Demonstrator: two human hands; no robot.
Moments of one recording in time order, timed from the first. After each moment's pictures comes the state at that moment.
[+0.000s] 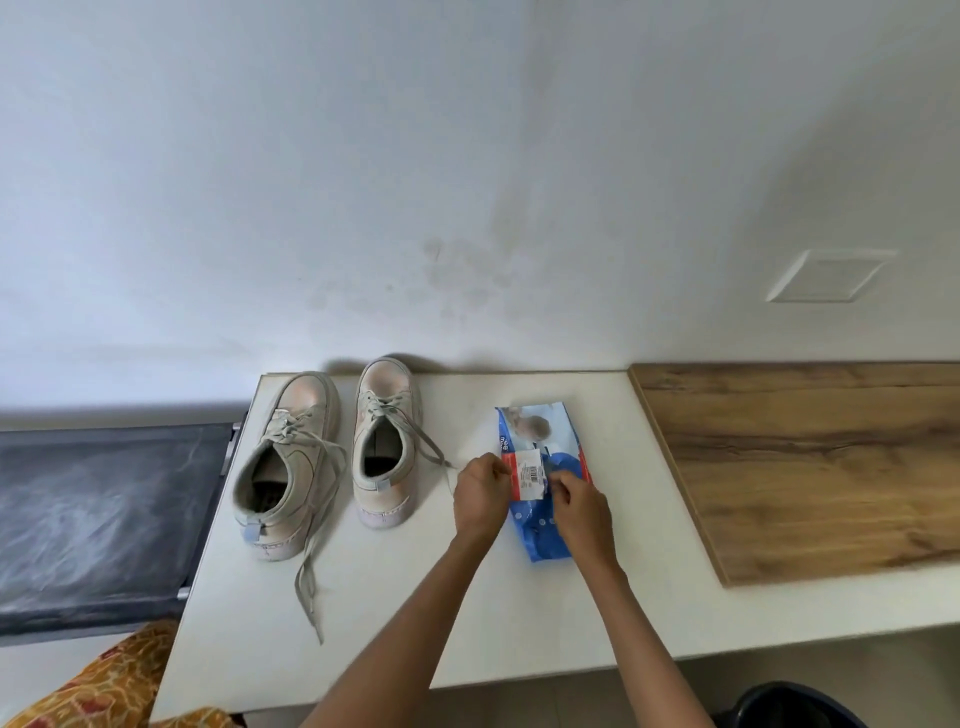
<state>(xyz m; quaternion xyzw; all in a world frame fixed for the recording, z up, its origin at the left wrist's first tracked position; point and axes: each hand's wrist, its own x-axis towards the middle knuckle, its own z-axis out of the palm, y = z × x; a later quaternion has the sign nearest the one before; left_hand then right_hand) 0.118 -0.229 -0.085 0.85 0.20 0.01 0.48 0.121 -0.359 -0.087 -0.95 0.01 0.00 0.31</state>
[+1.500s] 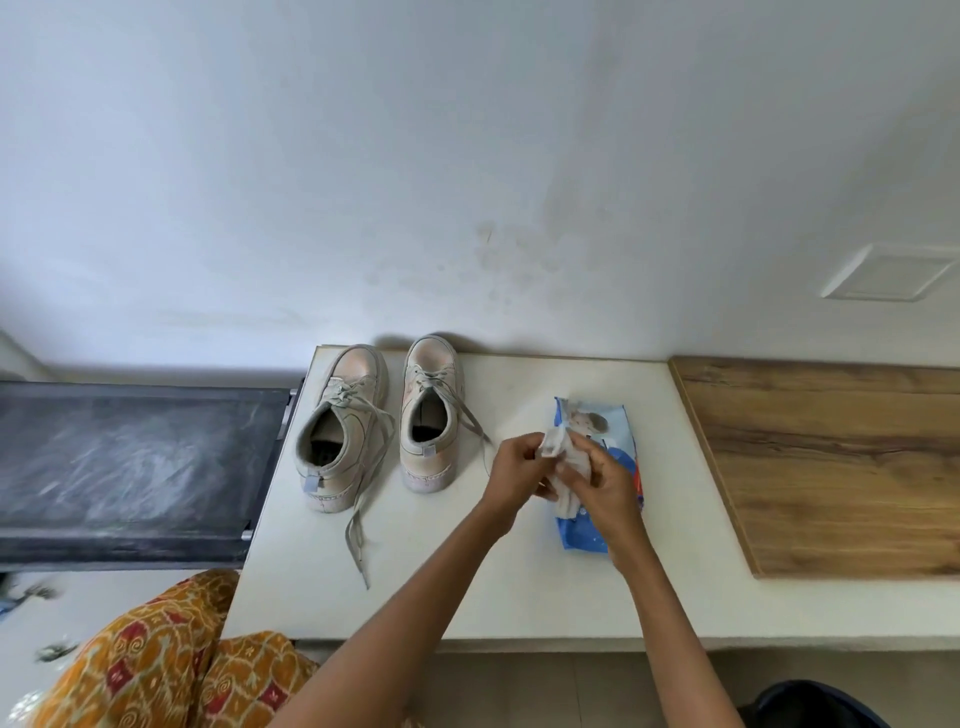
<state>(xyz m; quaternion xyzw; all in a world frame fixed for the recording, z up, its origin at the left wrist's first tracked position) 0.081 -0.213 -0.038 0.66 0.10 -0.07 0.74 0.090 -0.343 -0.040 -0.77 -0.03 0.09 0.63</state>
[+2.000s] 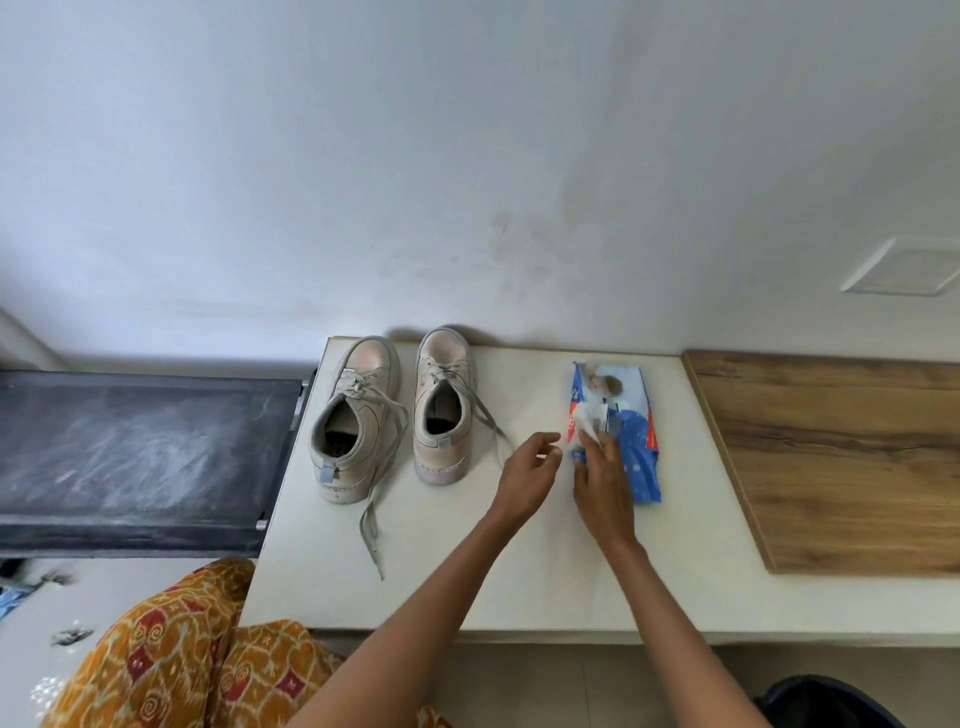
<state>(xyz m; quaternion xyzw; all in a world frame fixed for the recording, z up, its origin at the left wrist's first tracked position) 0.076 -0.213 -0.060 0.76 0.13 -0.05 0.64 0.111 -0.333 -0.101 -0.94 -0.09 -0.08 0.32</state>
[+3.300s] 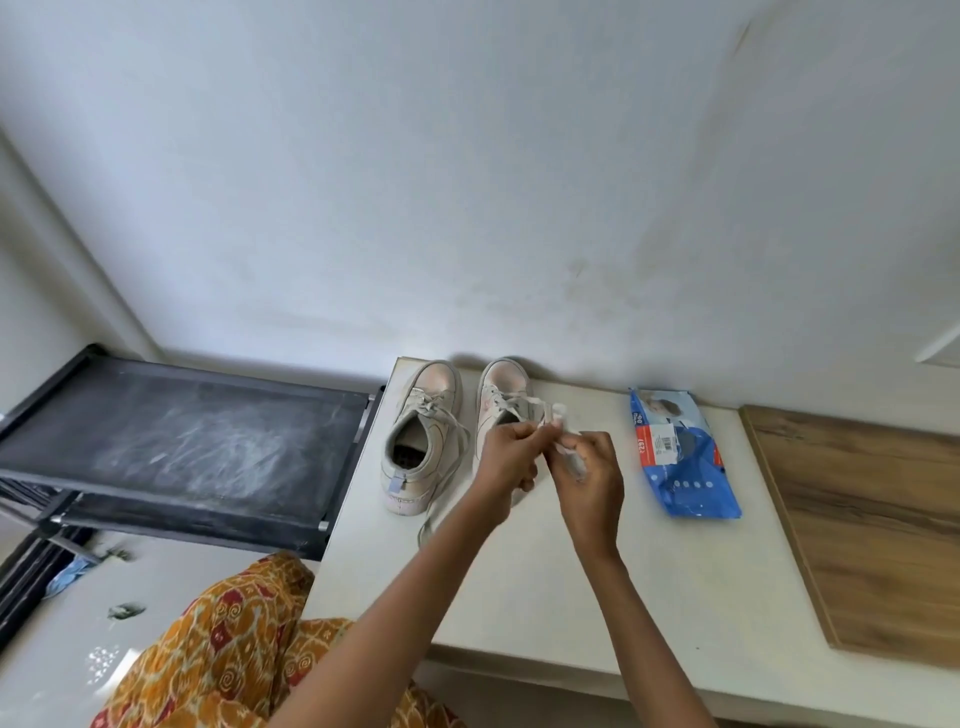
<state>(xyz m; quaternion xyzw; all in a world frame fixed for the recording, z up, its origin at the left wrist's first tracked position) 0.052 -0.127 0.021 0.61 0.20 0.01 0.76 0.073 -0.231 -0.021 -0.84 -0.15 -0.16 0.49</state>
